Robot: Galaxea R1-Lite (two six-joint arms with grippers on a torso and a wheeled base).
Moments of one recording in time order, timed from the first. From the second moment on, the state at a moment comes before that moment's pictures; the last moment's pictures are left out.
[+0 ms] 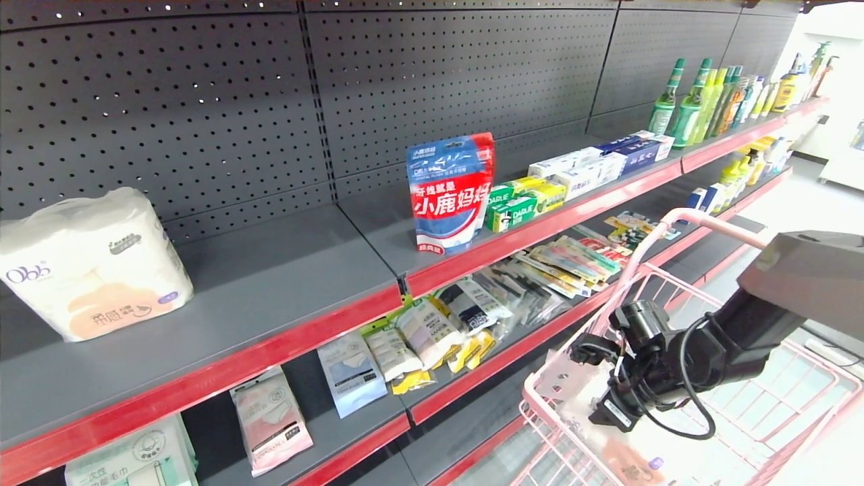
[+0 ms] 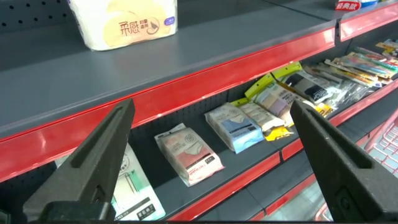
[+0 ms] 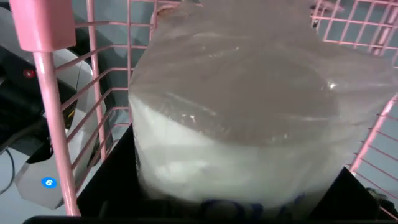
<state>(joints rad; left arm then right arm) 0.00 0.00 0.00 0.00 0.01 0.01 0.15 2.23 -0.84 -0.21 0.01 -0.57</state>
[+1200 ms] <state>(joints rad) 0.00 0.00 0.00 0.00 0.01 0.01 0.00 1.22 -0.81 0.11 0.01 -0.37</state>
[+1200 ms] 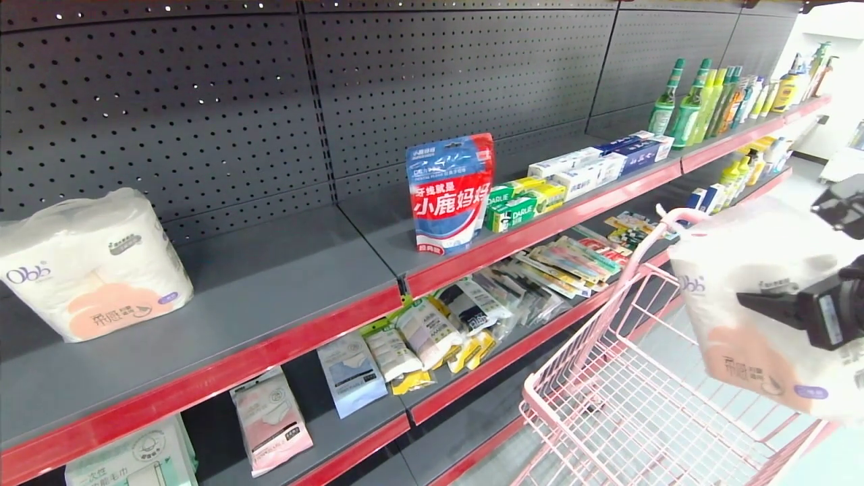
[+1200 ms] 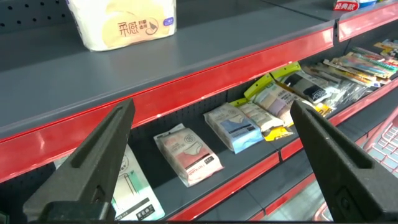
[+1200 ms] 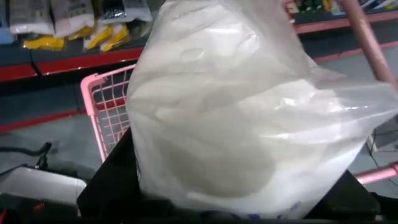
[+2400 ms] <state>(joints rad) 0.00 0.00 0.00 0.00 0.01 0.01 -0.05 0.53 -0.54 0.08 0.05 -0.10</state>
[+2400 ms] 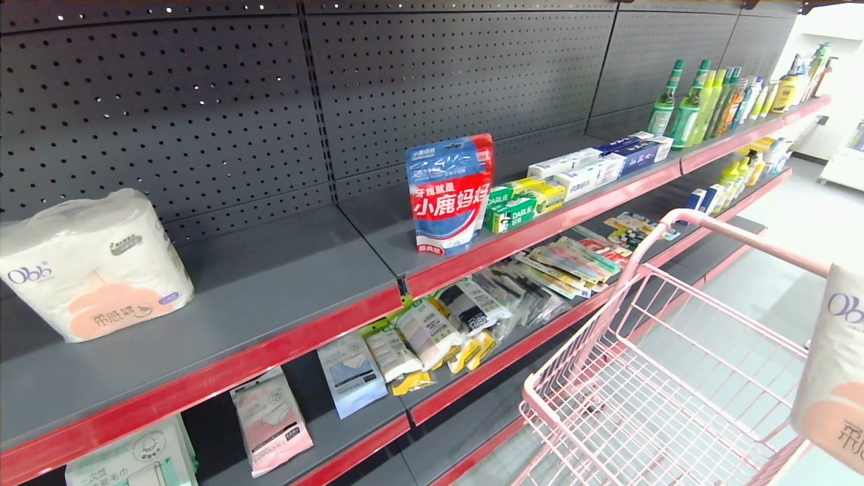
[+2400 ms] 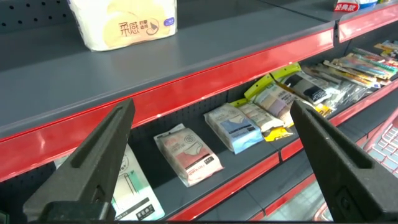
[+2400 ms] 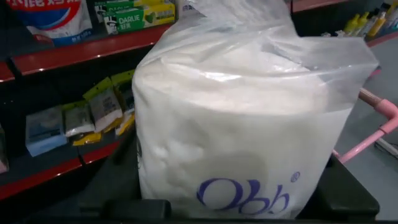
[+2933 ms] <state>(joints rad) 0.00 0.00 0.00 0.00 0.01 0.01 -0.05 0.48 -0.53 0.08 0.06 -0.10</state>
